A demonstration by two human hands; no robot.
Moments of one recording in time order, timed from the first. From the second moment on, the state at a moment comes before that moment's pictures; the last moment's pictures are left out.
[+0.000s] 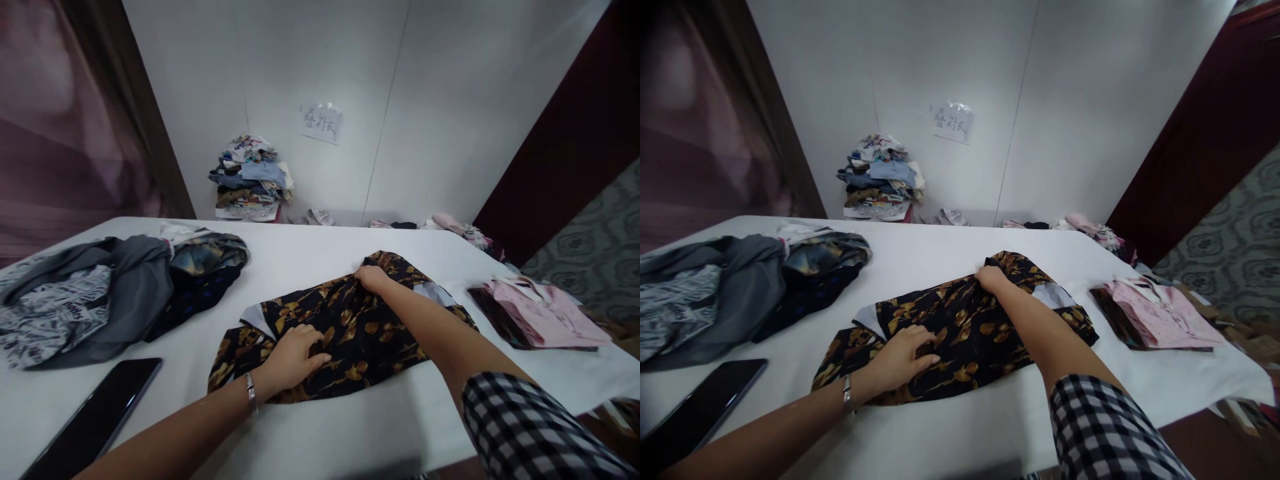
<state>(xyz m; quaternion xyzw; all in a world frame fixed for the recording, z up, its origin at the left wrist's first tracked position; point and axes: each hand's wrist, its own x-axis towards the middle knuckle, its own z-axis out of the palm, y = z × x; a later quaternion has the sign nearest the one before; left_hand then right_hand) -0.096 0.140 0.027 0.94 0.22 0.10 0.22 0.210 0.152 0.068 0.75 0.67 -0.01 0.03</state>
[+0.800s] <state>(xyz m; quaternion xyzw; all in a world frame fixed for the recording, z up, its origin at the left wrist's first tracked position) -0.024 0.200 0.169 0.76 0.21 0.55 0.26 0.221 0.117 0.161 0.69 0.68 -0.09 -0.23</state>
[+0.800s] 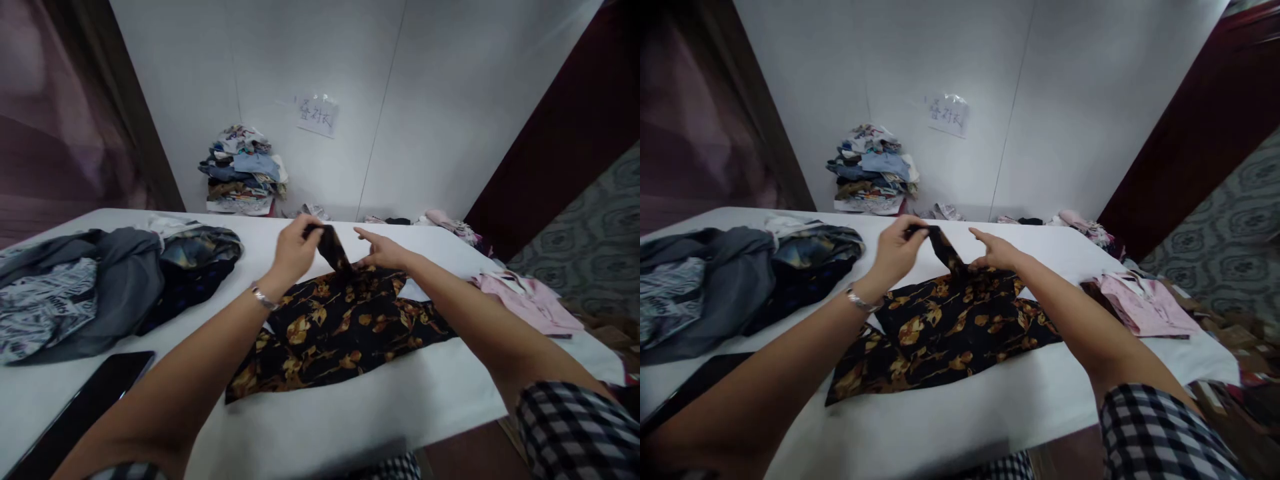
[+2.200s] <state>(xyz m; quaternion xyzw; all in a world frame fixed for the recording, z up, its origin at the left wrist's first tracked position) -0.059 0.254 0.119 0.89 0.42 0.14 -0.08 0.305 0.028 0.292 0.41 0.33 -0.17 -0.84</state>
